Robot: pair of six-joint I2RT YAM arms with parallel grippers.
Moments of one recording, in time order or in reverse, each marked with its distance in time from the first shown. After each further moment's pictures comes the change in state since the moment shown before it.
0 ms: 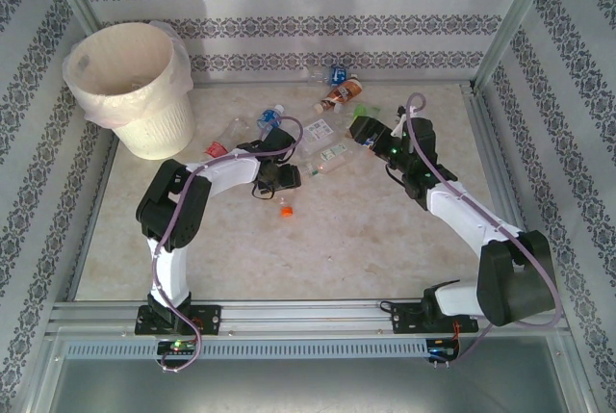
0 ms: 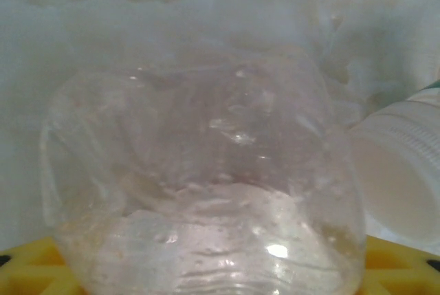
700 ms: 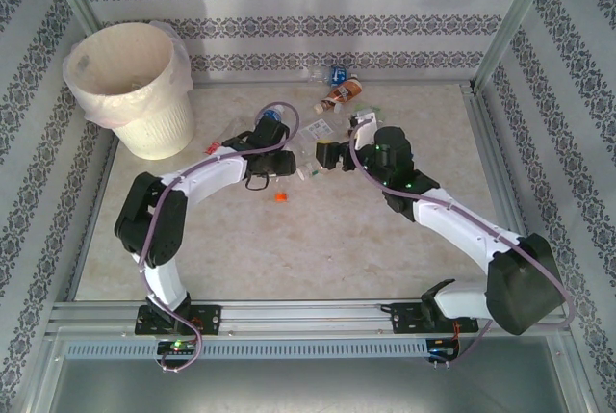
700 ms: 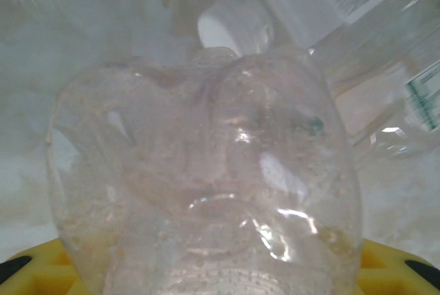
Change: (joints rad) left arm 0.011 -0.175 -0.003 0.019 -0.076 0.129; right arm 0.236 -0.040 0.013 0.017 0.077 -0.523
